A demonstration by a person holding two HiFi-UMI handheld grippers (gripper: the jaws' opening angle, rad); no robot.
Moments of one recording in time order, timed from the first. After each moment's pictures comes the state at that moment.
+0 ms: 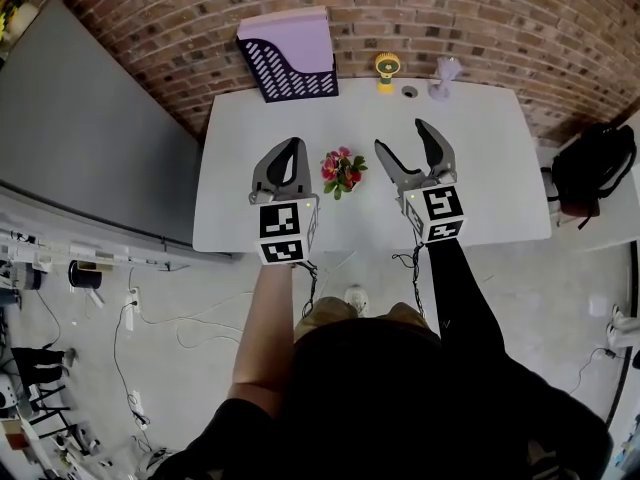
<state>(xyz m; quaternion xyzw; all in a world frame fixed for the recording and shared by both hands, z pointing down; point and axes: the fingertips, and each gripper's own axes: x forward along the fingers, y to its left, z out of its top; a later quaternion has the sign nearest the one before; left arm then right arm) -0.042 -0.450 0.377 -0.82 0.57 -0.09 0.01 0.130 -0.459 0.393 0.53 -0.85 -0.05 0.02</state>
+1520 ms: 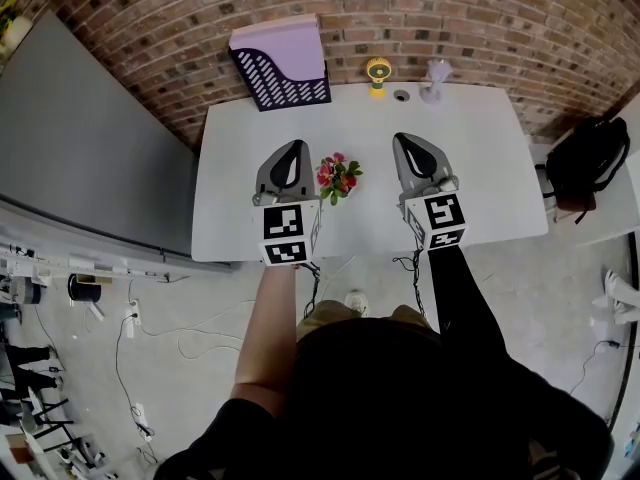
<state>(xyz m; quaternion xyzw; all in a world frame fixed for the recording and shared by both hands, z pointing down) -0.027 -0.455 0.371 -0.83 0.55 -0.08 0.02 0.140 -0.447 0.380 0.54 -0.84 -0.07 0.01</state>
